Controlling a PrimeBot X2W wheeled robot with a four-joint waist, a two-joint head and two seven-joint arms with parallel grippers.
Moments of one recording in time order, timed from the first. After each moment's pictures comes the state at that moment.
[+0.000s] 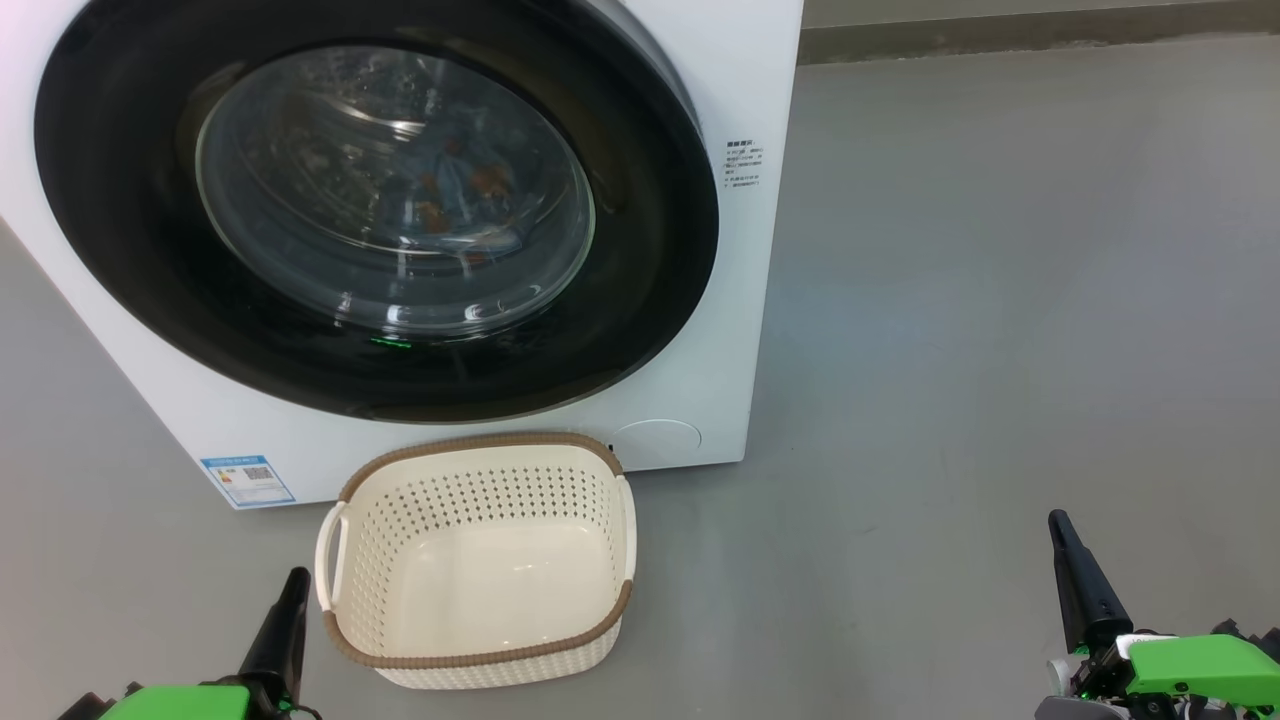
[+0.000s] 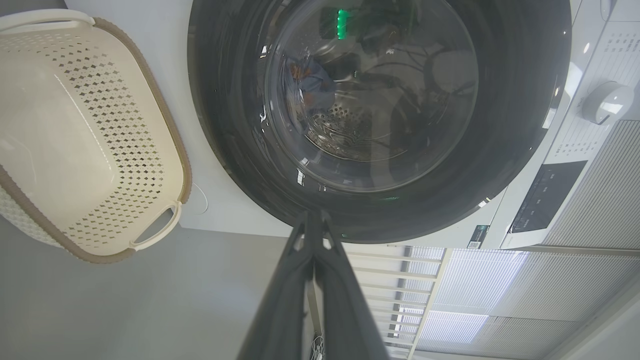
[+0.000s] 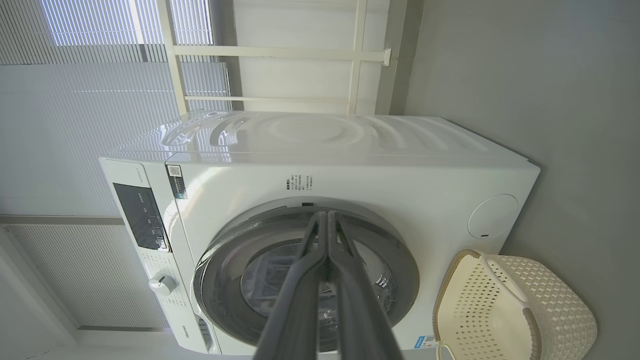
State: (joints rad) left arm -0.07 0.02 0.08 0.26 -1.60 -0.12 0.11; right arm -0.07 -0.05 -0.13 0.27 1.61 0.13 0.10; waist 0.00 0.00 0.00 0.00
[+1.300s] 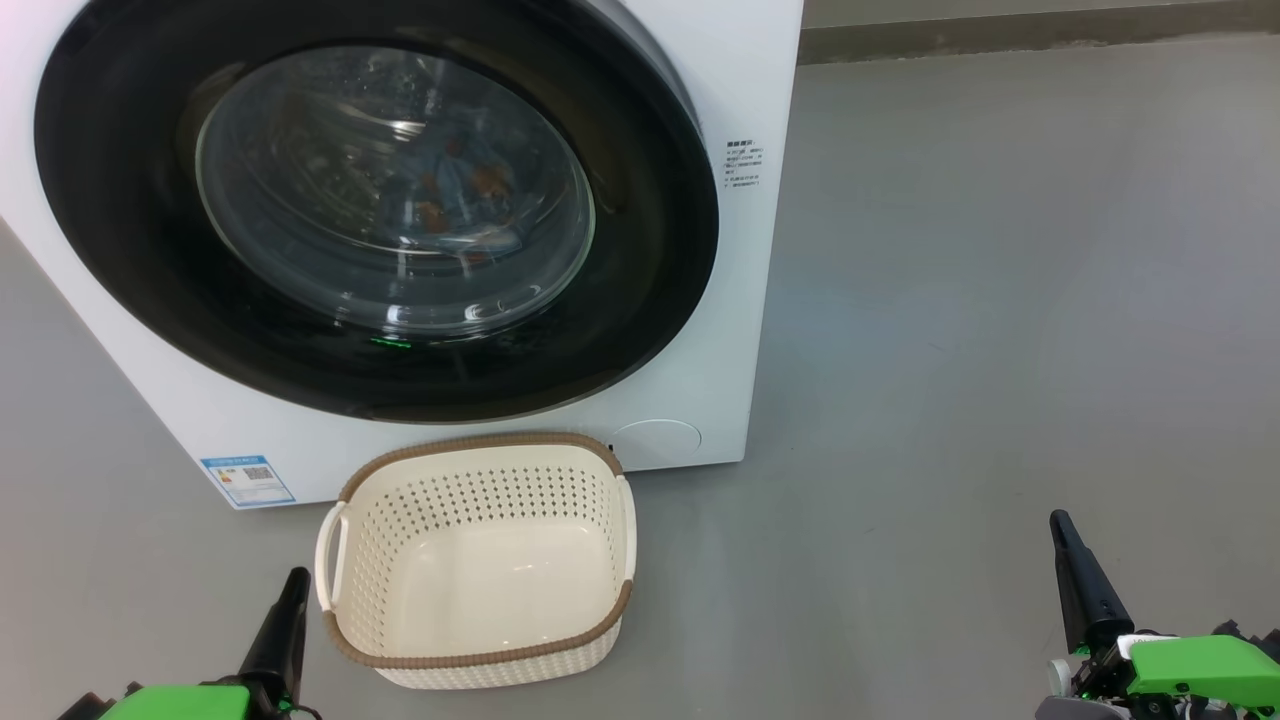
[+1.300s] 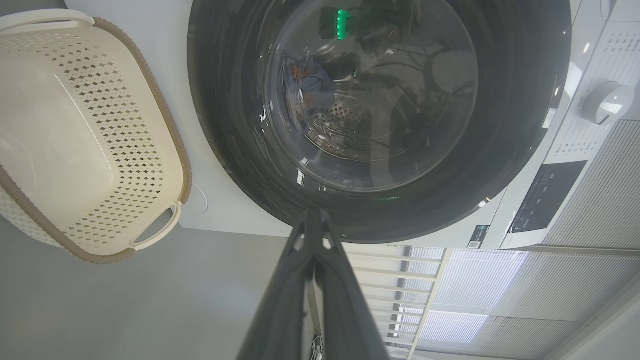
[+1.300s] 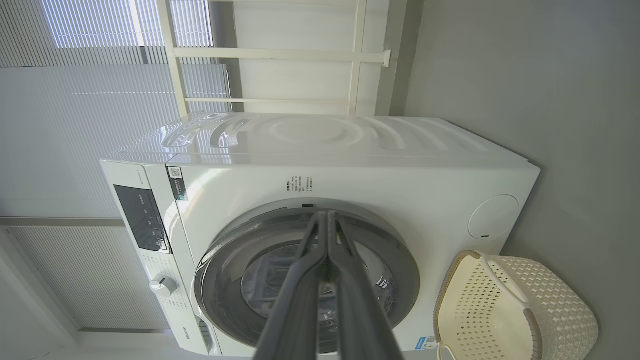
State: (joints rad) left arm -0.07 0.02 0.08 0.26 -1.60 -0.12 0.11; right arm -0.07 -0.05 -0.13 0.27 1.61 0.13 0.10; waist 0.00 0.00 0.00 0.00
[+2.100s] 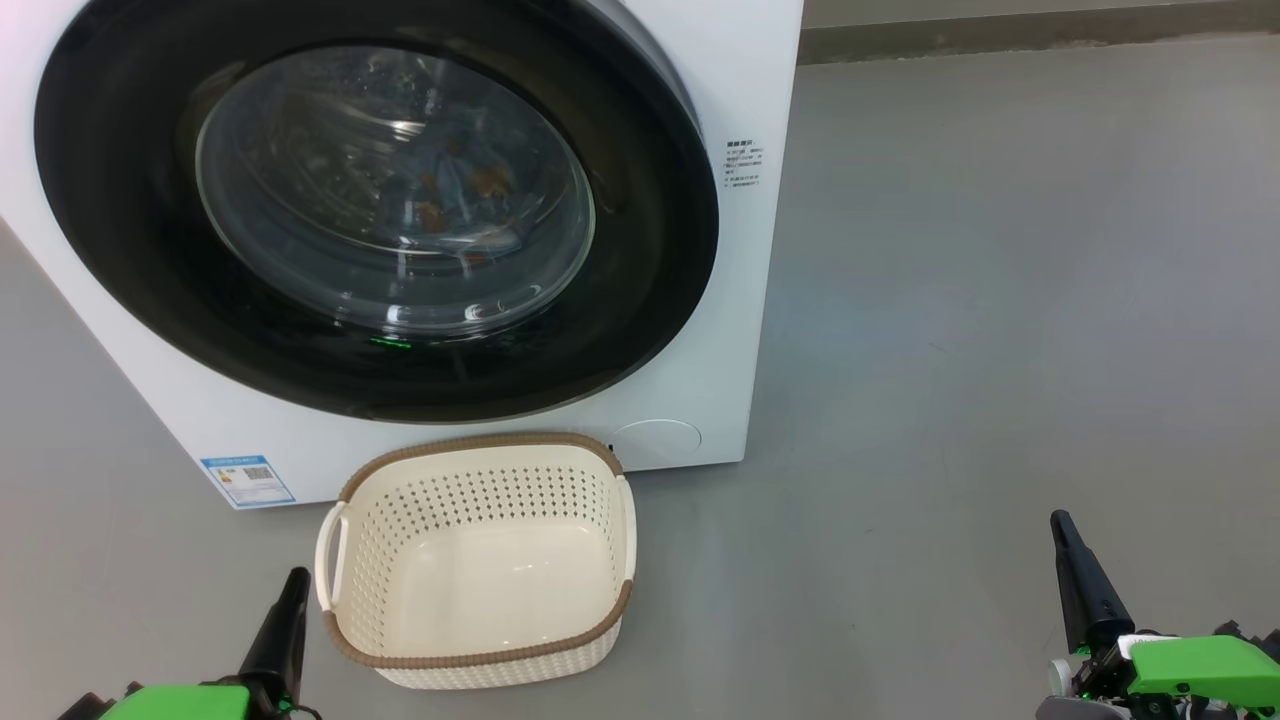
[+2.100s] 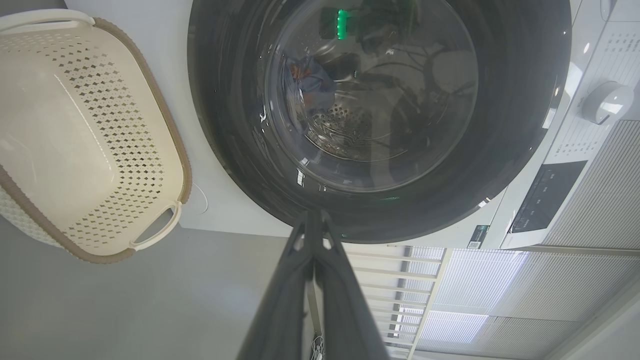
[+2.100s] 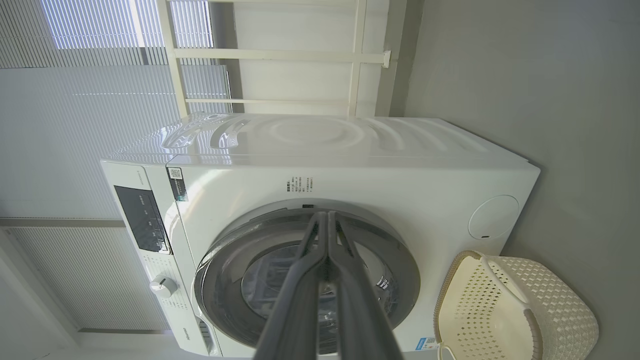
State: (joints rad) left arm -0.07 0.02 0.08 0.26 -1.60 -0.12 0.11; right arm -0.07 -0.05 -0.14 0.27 1.61 0.13 0.10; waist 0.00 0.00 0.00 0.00
